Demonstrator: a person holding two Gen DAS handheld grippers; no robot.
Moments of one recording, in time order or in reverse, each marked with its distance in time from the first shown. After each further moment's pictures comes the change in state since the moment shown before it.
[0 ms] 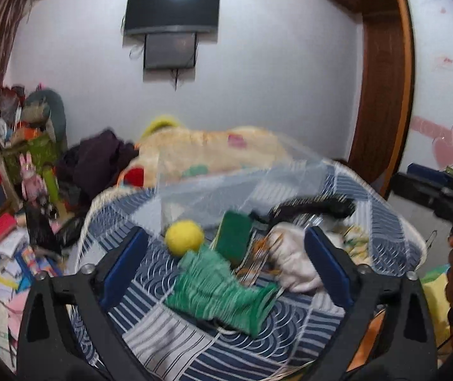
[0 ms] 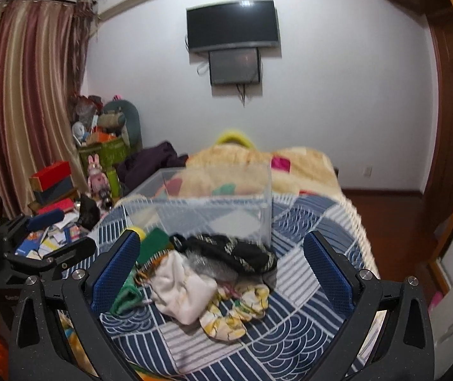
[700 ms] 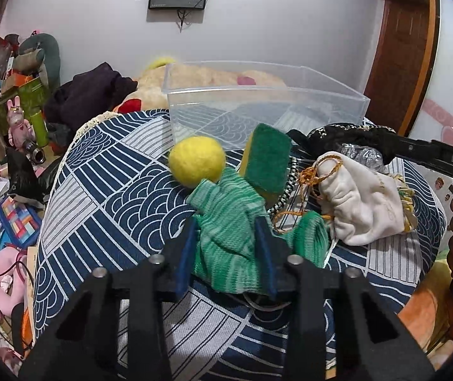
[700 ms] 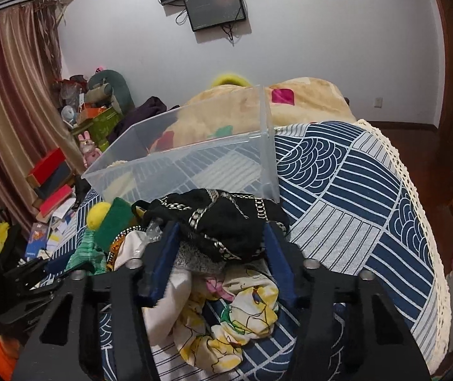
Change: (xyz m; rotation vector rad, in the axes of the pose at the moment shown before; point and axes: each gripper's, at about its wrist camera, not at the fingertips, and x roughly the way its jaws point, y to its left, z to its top) left arm 0.061 0.029 -0.044 -0.071 0.201 -0.047; right arm 0.065 -0.027 -0.013 0.146 0.214 0.058
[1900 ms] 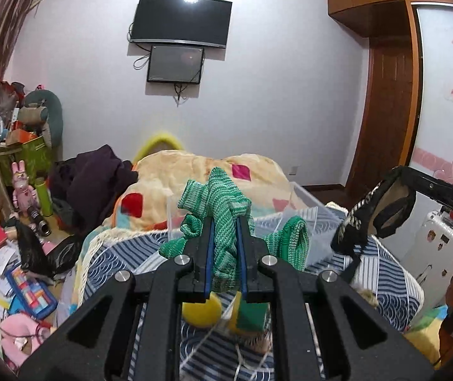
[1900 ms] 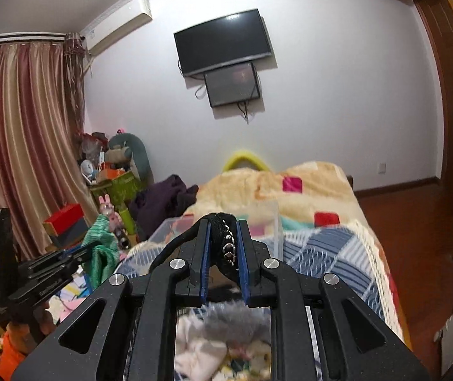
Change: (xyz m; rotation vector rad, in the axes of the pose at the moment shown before) left arm -0.059 -0.004 0.110 0.024 -0.300 -0.020; right arm -0.067 0.028 0.068 -0.070 -0.337 0.047
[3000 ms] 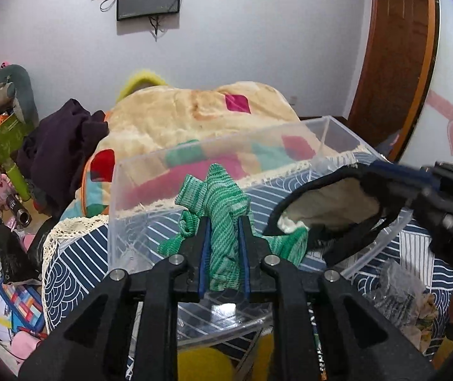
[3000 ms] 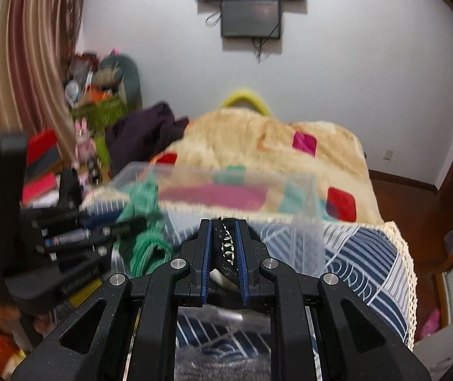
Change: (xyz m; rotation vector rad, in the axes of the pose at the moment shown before) left arm 0.150 0.000 -0.006 0.090 0.338 -0.012; right arm 0.122 0.015 -0.028 -0.188 0.349 -0.046
